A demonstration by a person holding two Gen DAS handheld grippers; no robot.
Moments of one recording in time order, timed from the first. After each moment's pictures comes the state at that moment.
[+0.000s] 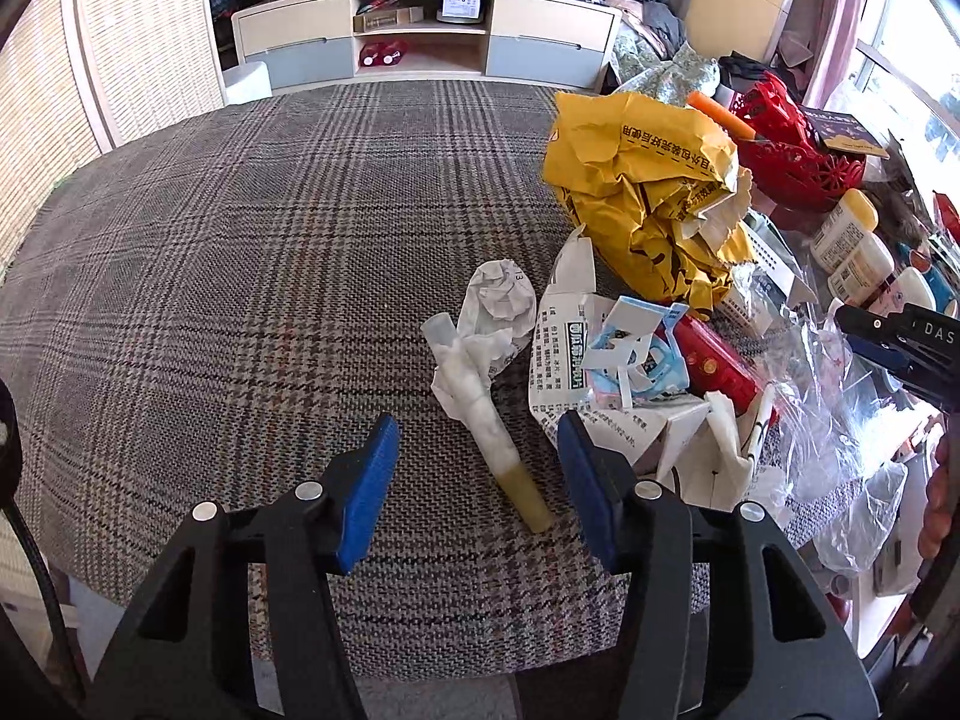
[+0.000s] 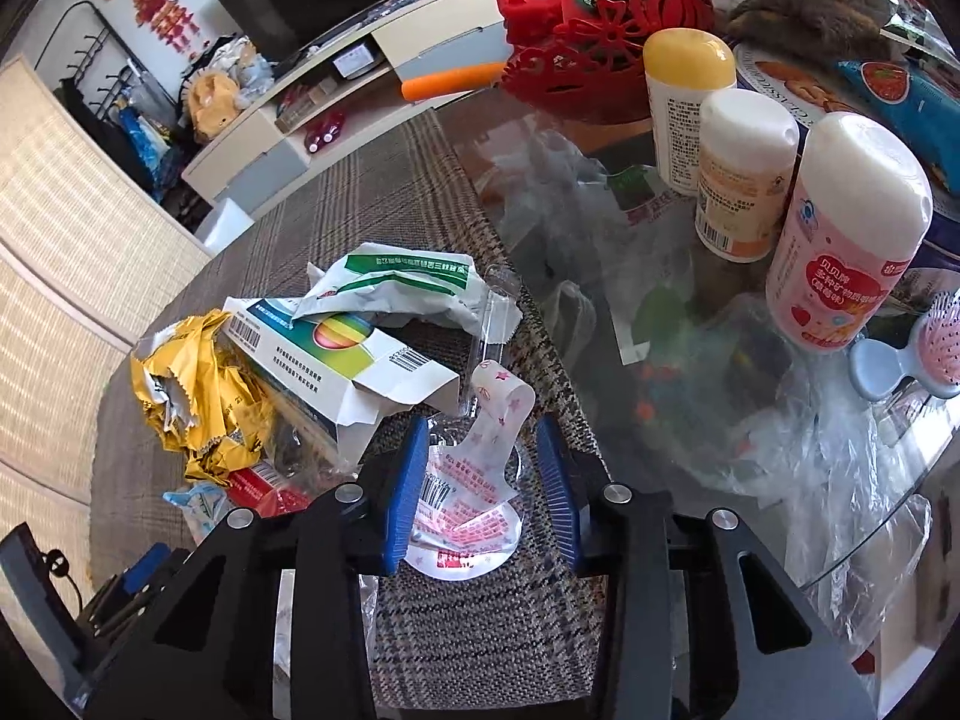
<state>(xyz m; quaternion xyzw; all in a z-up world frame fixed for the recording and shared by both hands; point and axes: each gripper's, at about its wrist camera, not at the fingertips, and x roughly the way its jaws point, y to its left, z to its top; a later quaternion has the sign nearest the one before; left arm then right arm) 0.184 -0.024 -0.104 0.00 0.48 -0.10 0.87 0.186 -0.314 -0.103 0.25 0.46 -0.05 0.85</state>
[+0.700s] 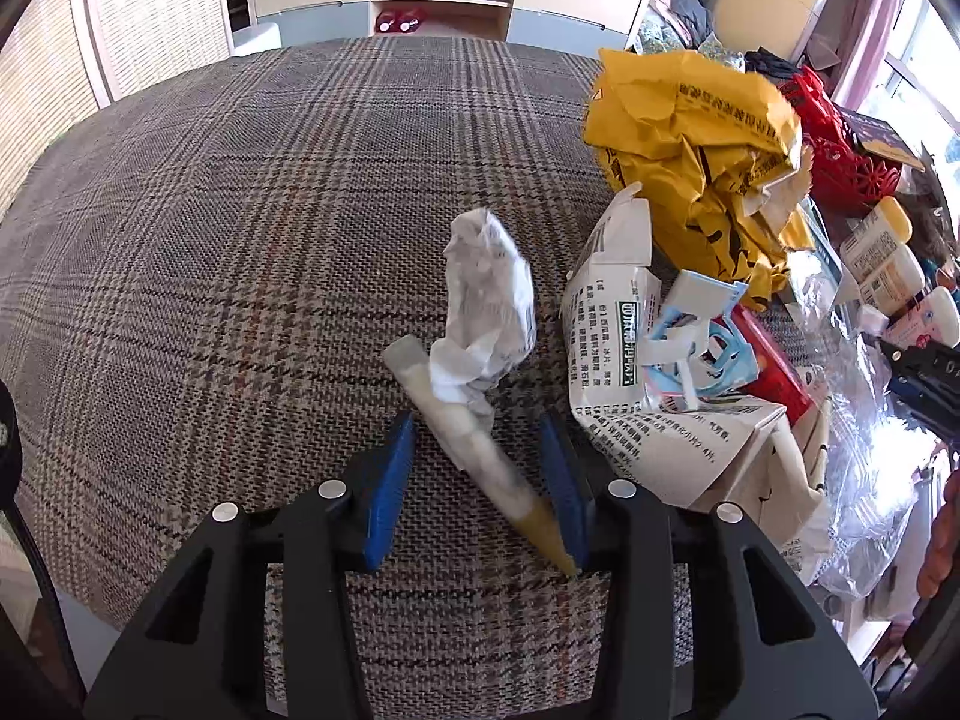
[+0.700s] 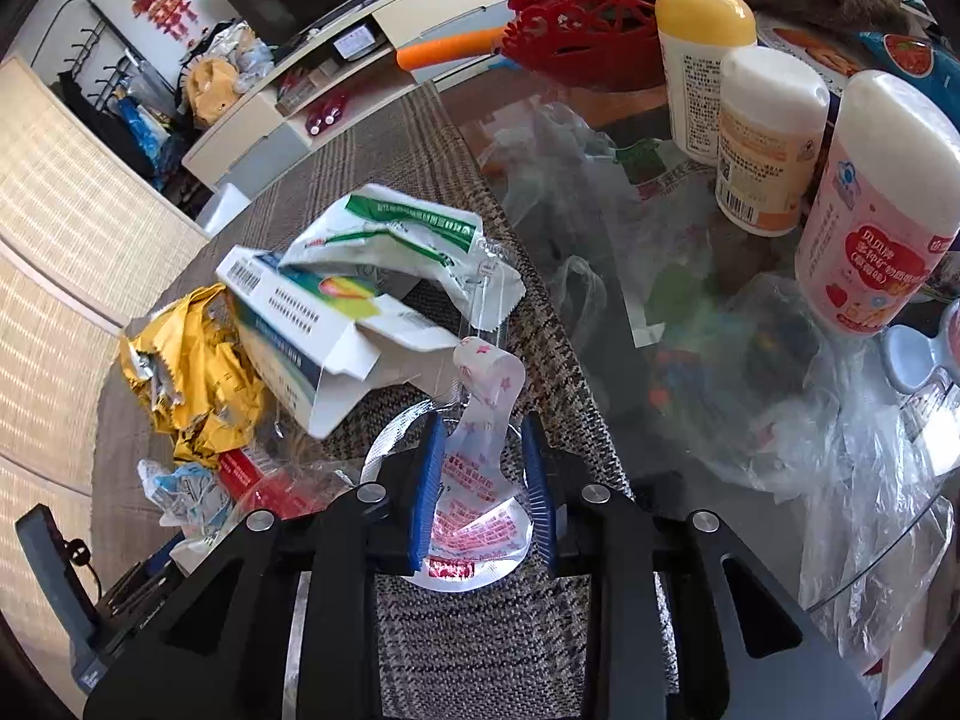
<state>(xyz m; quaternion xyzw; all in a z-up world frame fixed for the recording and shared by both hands) 0.209 -0.027 -0.133 -0.02 0.51 -0.08 0.86 0.198 -0.314 -0.123 0.26 0.48 -0.03 0.84</state>
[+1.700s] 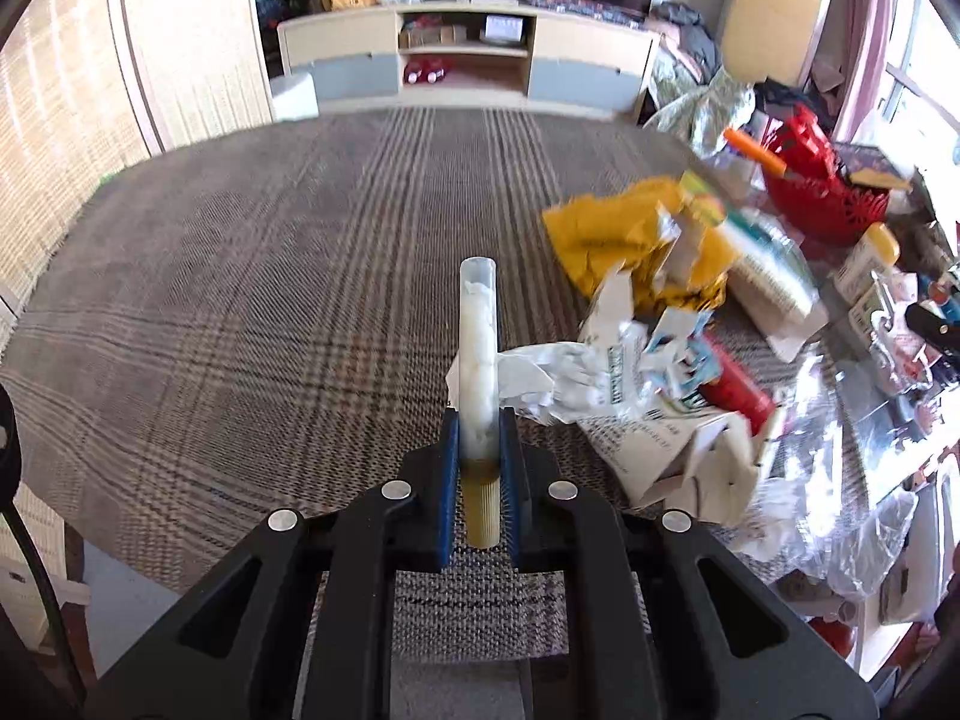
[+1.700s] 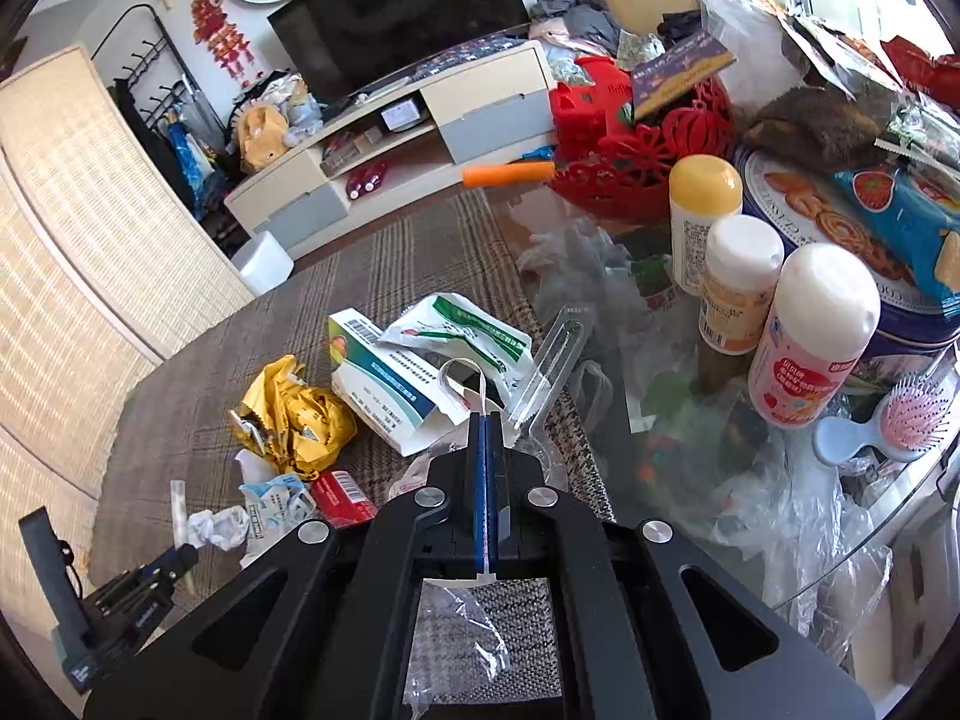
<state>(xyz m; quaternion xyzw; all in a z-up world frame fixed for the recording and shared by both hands) 0.166 -0.004 -0.072 0.00 0.45 -0.05 0.89 0.167 -0.311 -0.050 0.22 0.39 -0.03 0.89</state>
